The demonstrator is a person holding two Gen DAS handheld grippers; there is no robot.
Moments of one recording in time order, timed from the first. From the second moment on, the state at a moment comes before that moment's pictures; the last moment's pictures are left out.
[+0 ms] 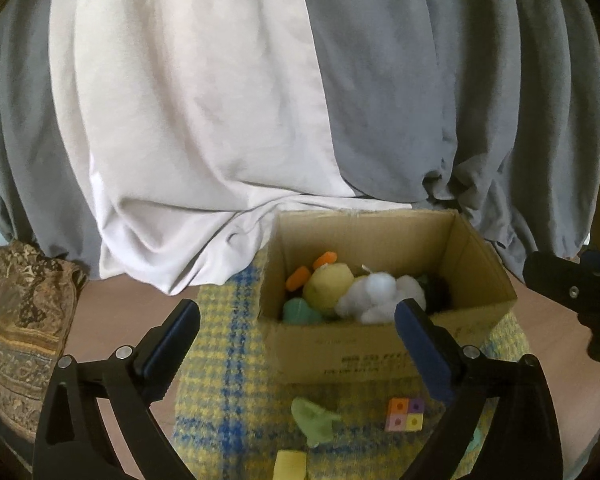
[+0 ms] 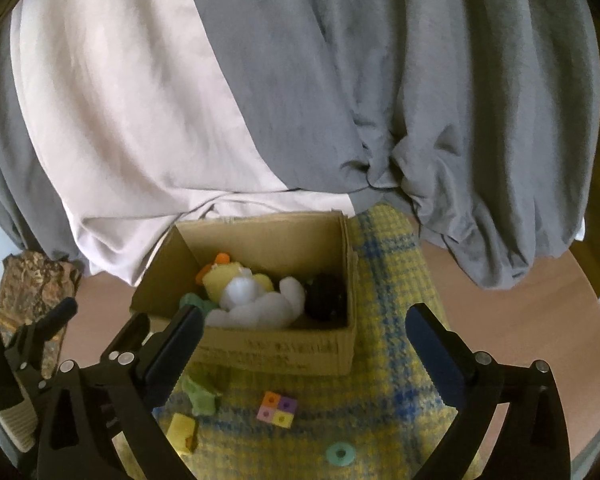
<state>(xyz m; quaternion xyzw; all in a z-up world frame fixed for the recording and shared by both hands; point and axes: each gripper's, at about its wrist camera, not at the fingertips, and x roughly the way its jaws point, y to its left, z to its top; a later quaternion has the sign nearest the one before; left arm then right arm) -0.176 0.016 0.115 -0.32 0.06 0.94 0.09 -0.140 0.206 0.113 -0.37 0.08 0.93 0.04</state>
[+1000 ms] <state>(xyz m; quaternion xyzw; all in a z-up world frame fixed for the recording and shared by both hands) -0.097 -0.003 0.050 -0.31 0.09 0.94 0.04 -0.075 0.199 0.032 -0.42 0.08 0.90 0.06</state>
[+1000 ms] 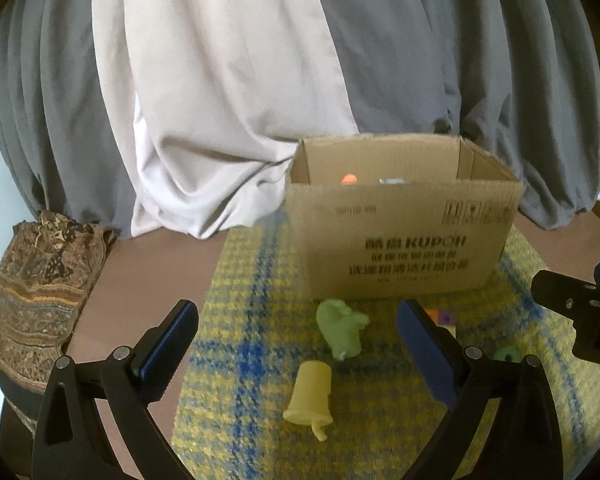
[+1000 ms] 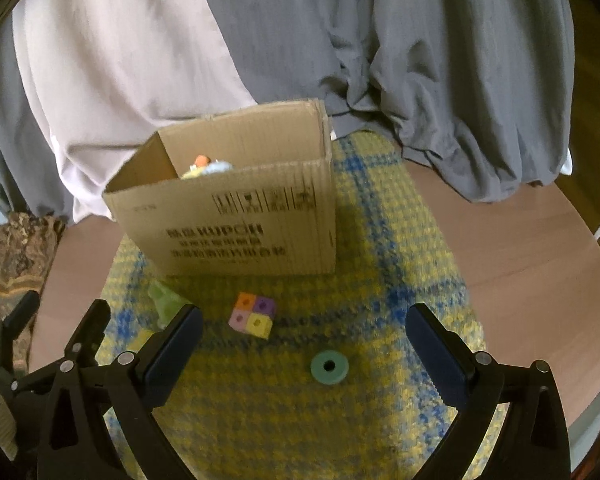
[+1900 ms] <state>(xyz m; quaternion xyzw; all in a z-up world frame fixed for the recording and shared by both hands) -0.088 -0.020 -0.040 -0.41 0.05 0.91 0.02 -0.062 0.198 -0.042 -0.44 0.05 0.89 0.10</state>
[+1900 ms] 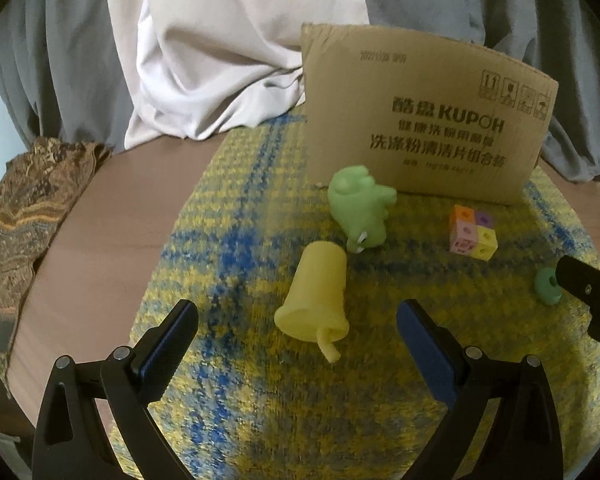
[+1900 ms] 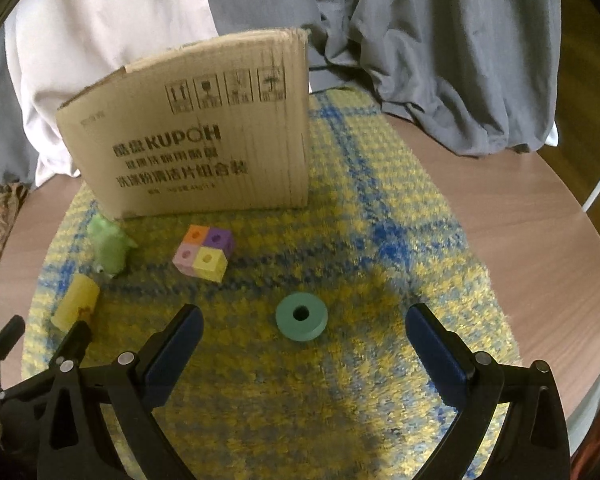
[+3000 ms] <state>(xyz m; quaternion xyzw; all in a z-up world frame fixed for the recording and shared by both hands) -0.112 -0.019 -0.062 -0.44 0.03 0.89 0.03 -0.083 0.205 -0.081 -0.47 0.07 0.87 0.09</state>
